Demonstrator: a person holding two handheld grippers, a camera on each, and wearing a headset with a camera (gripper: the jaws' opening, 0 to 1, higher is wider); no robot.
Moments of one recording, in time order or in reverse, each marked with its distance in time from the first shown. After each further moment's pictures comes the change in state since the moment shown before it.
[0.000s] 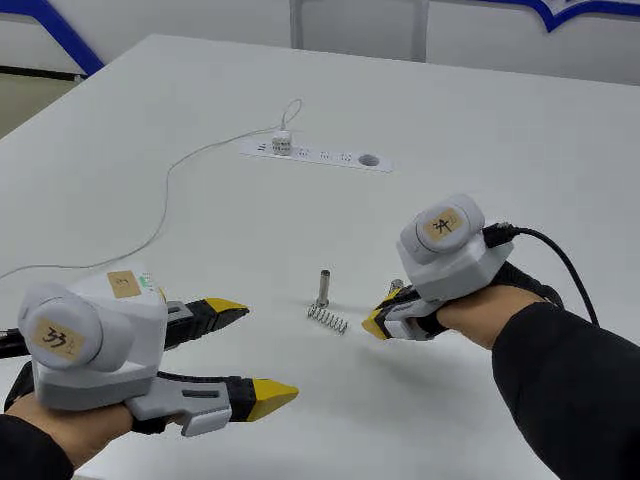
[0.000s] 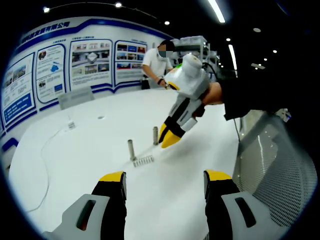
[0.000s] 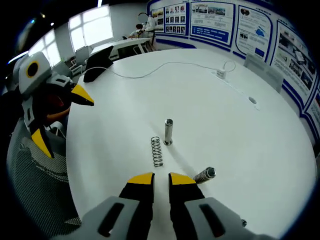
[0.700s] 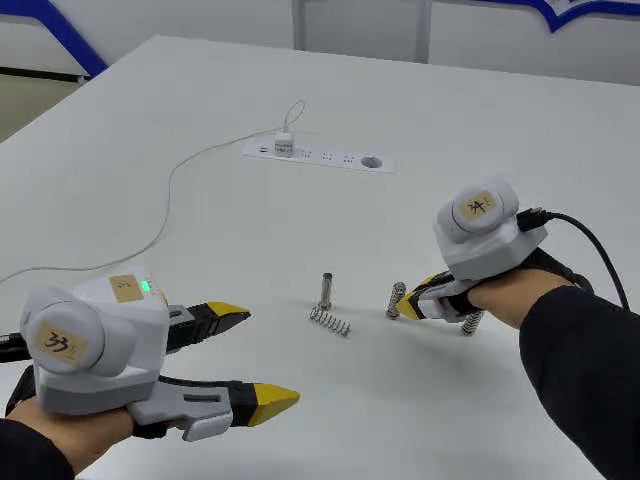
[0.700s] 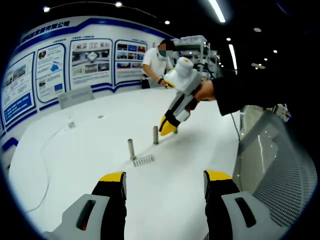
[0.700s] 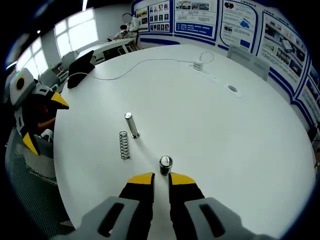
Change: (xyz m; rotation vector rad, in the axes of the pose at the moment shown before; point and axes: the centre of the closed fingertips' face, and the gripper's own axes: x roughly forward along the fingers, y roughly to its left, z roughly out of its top) left arm 0.000 -0.001 0.000 -0.002 0.005 -0.001; right arm -0.013 -0.053 -0.020 0.097 0.018 -0.081
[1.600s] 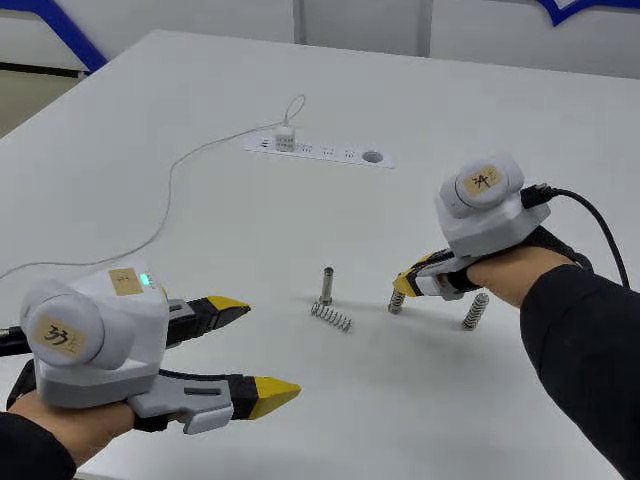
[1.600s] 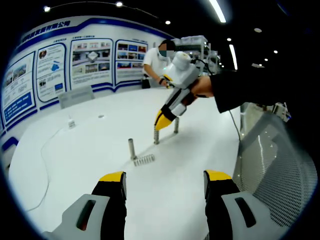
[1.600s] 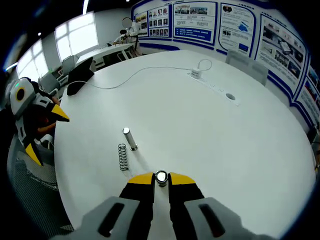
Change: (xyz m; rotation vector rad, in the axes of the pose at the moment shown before) left arm 0.000 0.000 -0.001 -0.004 0.001 0.002; right arm -0.003 -0.003 0.022 0.004 -0.042 -0.007
